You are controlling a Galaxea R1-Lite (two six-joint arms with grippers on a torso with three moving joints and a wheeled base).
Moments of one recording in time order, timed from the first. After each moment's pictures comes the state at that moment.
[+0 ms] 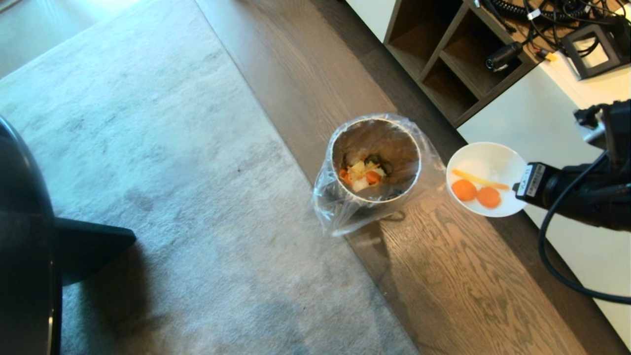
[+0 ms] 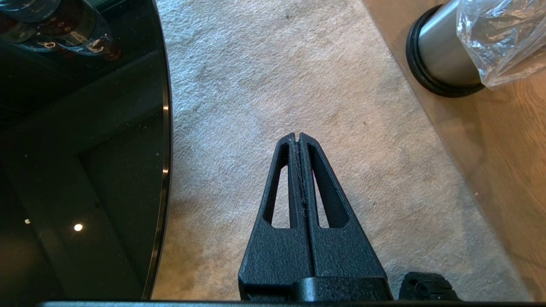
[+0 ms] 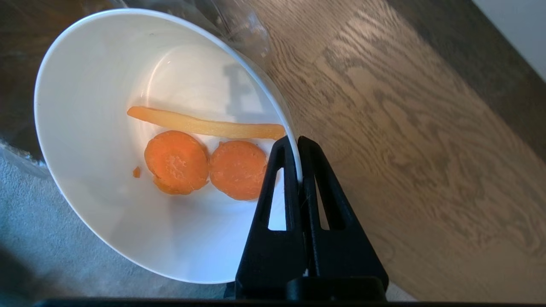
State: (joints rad) left arm 0.00 0.00 0.00 0.00 0.01 -0.09; right arm 0.33 1.40 -0.98 0.04 -0.33 0.47
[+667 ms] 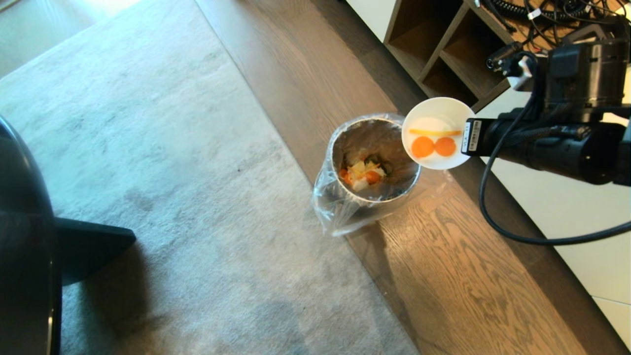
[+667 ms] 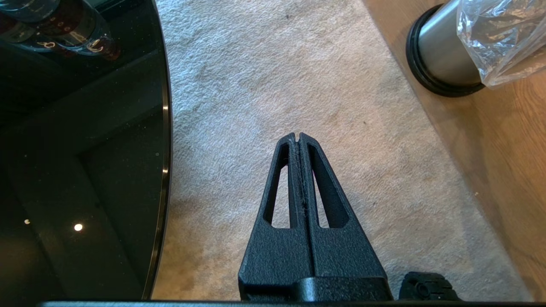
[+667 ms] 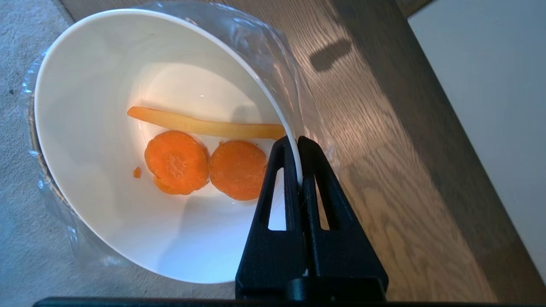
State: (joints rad) left arm 0.00 0.00 0.00 0.00 0.01 -0.09; right arm 0.43 1.60 -1.21 -0.19 -0.38 0.10
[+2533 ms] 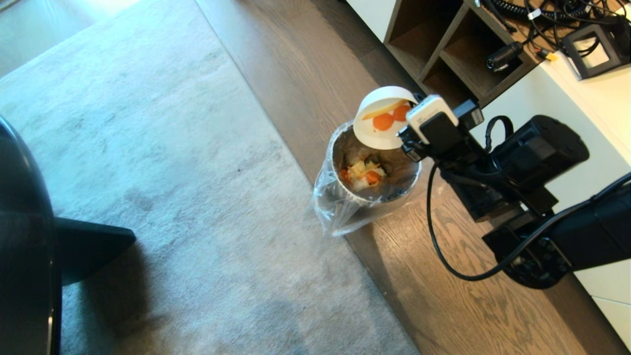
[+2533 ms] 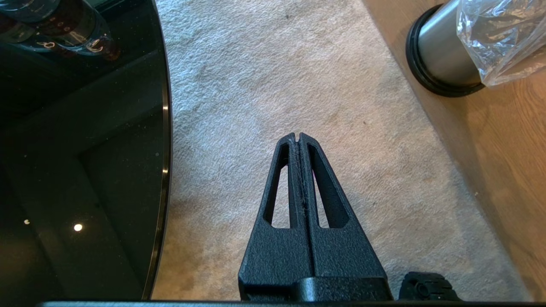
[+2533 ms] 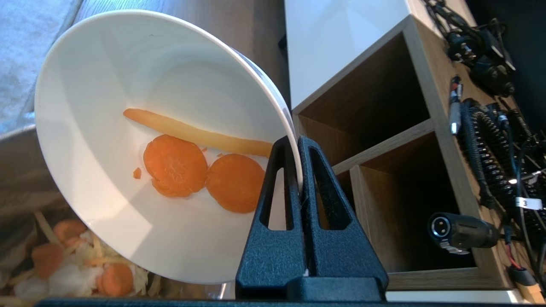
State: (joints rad) left arm 0.00 0.00 0.00 0.00 0.01 -0.09; right arm 0.55 1.91 -0.91 -1.52 -0.20 -0.98
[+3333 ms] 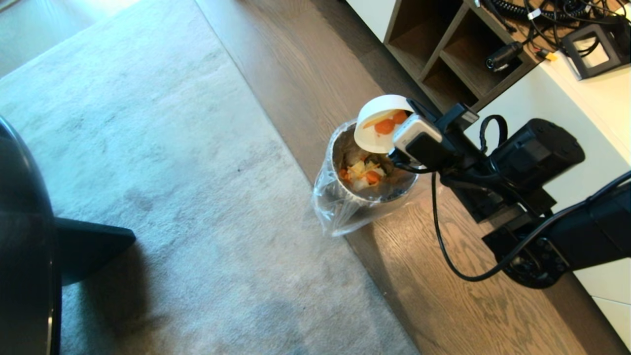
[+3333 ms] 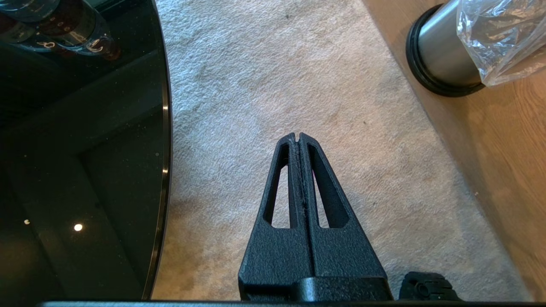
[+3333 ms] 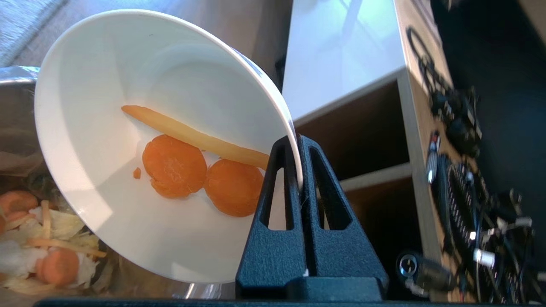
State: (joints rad) left arm 0.00 0.00 0.00 0.00 0.01 -0.08; right arm 0.53 1.91 -0.91 -1.52 -0.10 -1.20
